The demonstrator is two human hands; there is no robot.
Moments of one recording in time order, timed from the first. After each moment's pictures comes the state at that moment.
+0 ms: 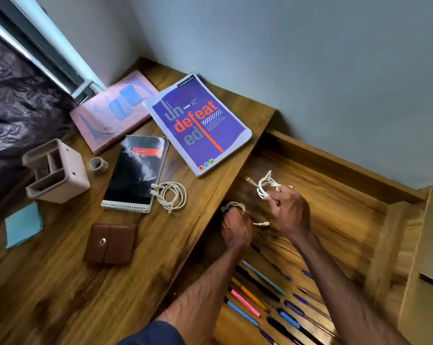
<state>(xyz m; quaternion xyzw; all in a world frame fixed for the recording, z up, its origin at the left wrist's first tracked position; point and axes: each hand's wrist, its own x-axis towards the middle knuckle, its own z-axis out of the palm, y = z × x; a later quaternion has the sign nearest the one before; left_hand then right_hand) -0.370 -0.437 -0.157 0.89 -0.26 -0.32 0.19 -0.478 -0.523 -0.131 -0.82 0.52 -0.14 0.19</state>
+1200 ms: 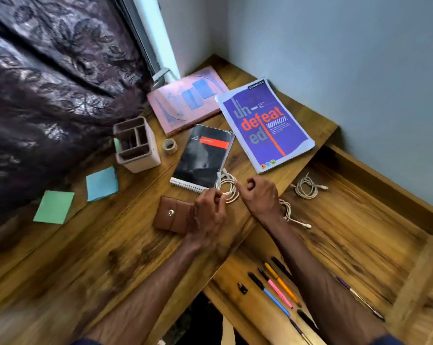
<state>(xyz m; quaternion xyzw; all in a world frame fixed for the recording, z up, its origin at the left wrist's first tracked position) -0.193 -0.314 -0.082 0.86 -0.36 -0.11 0.33 -0.291 -0.444 -0.078 -0.80 0.47 -0.16 0.33</state>
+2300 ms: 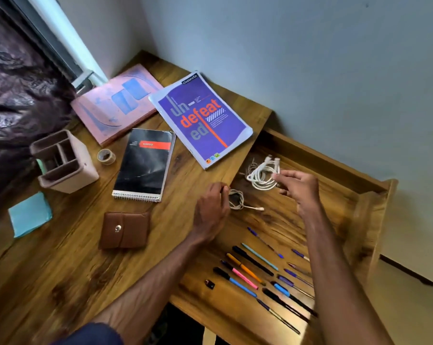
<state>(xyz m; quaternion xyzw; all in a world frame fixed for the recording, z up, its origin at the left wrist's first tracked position) -0.282 -0.391 -0.085 0.77 -0.50 -0.18 0.35 -0.465 -0.527 -0.042 -0.41 0.69 -0.25 0.54</state>
